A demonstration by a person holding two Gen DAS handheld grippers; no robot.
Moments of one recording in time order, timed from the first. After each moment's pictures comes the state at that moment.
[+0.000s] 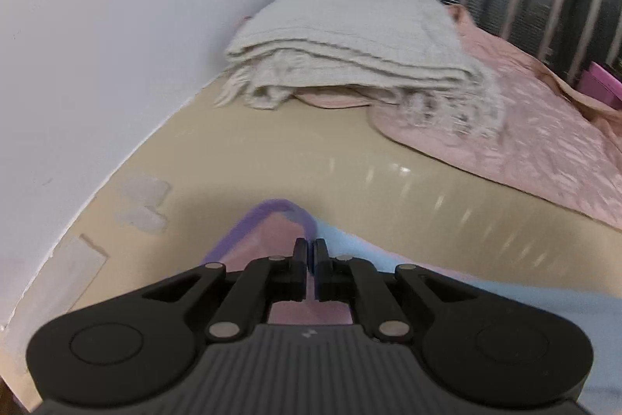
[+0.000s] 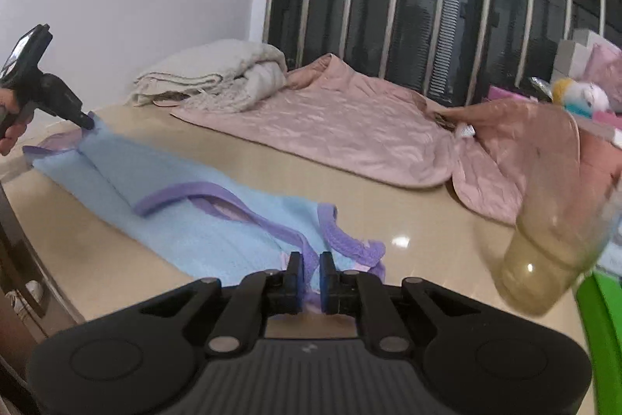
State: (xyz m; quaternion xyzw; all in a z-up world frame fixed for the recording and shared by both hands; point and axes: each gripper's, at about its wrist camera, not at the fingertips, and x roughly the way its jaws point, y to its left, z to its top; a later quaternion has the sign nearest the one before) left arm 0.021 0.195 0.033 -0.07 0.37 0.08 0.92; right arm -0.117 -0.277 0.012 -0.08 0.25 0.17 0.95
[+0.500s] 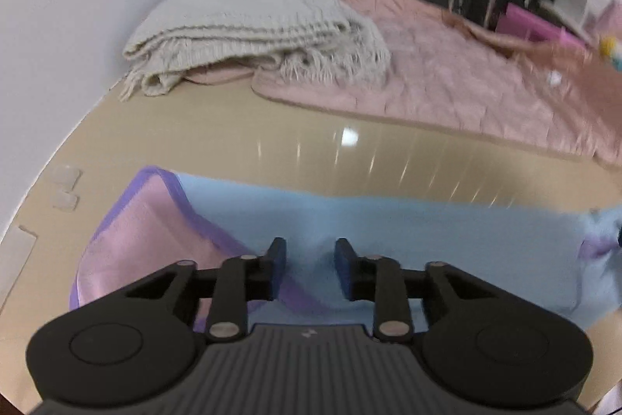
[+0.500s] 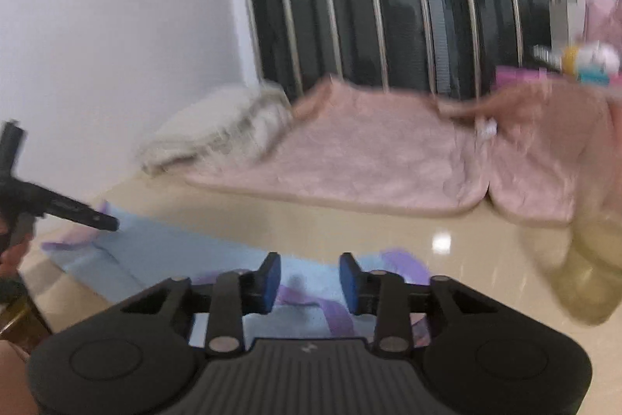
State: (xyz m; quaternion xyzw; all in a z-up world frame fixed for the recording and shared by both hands) left arm -0.013 0.123 0.026 0.00 0.39 -0.03 0.92; right arm -0.070 -0.259 0.018 0.02 0.26 0.17 0.95
